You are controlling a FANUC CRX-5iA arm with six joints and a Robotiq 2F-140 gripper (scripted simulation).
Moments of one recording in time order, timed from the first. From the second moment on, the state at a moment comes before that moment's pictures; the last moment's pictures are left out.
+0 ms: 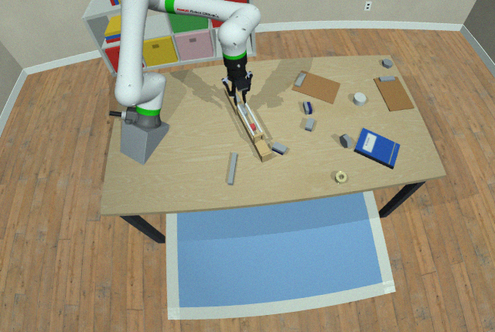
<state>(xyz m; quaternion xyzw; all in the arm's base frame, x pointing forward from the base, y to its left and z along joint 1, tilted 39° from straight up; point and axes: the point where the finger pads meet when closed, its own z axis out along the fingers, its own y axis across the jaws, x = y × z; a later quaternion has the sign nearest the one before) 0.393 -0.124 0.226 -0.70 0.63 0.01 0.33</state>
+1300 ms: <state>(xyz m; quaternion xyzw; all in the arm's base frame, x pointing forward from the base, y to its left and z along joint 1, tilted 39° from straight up) 0.337 -0.342 0.057 -0.55 0.77 0.08 0.33</state>
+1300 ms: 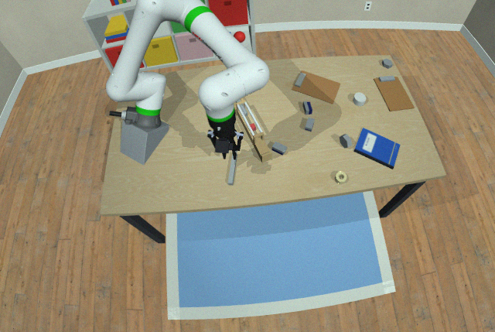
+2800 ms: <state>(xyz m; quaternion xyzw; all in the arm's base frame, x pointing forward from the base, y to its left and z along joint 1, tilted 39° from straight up) 0.378 -0.293 -0.020 -0.55 0.77 0.08 0.33</state>
